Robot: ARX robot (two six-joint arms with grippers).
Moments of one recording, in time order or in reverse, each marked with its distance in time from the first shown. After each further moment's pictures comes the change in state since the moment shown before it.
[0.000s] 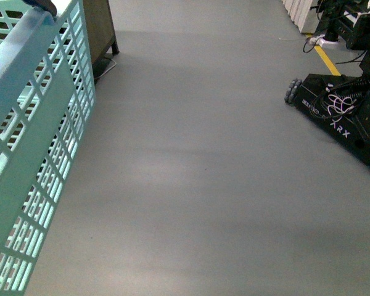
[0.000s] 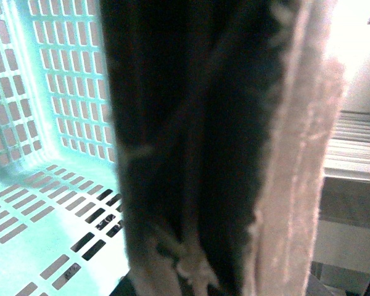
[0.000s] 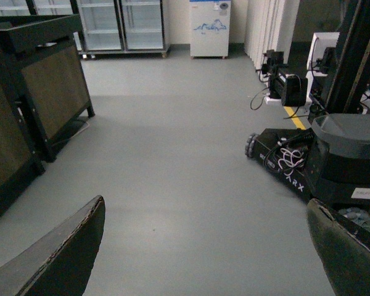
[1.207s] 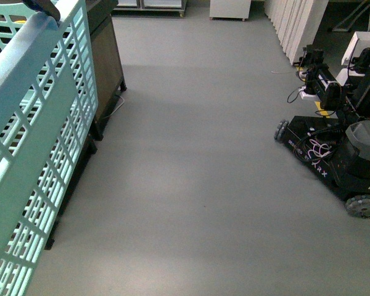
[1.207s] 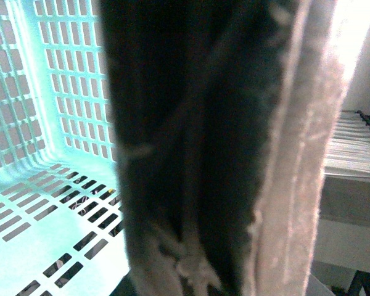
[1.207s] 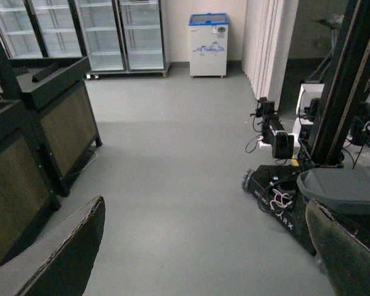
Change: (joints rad) left arm 0.000 0.000 0.004 0.000 0.004 0.000; right arm 0.000 0.000 0.000 0.000 0.002 0.000
